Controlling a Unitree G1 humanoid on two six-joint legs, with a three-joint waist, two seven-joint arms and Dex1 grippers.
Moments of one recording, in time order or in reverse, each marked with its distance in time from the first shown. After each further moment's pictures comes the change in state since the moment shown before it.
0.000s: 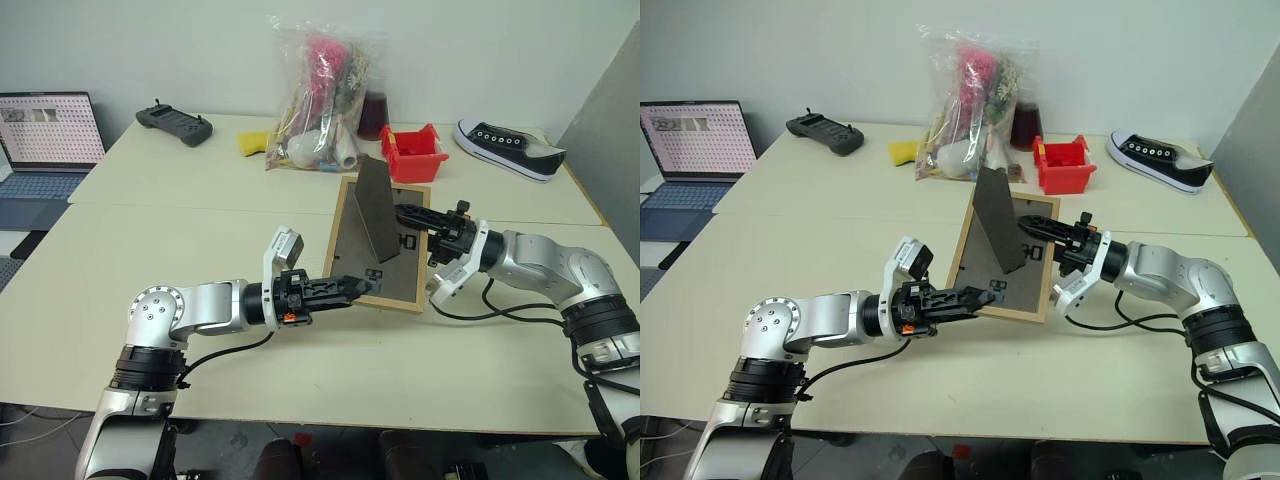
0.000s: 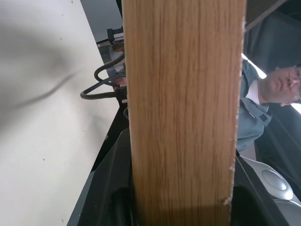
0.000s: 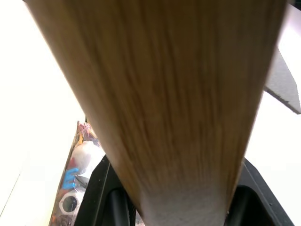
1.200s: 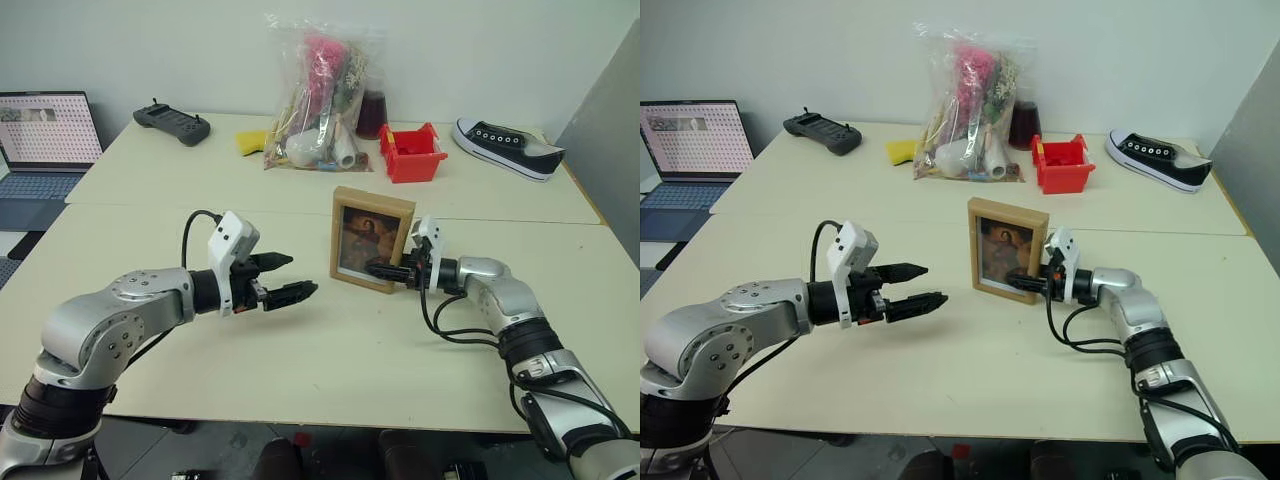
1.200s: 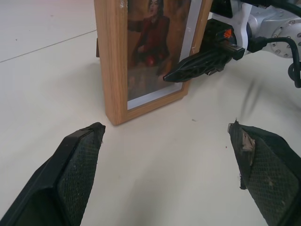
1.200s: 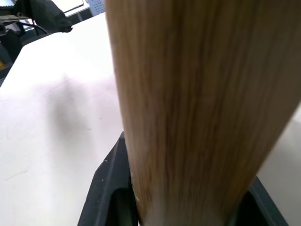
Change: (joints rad) left arm 0.156 0.296 0.024 -0.431 1.078 -0.427 -0.510; right arm 0.072 0.341 -0.062 0.076 1.239 1.377 1.152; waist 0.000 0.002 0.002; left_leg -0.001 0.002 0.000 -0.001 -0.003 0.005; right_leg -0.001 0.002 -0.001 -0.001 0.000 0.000
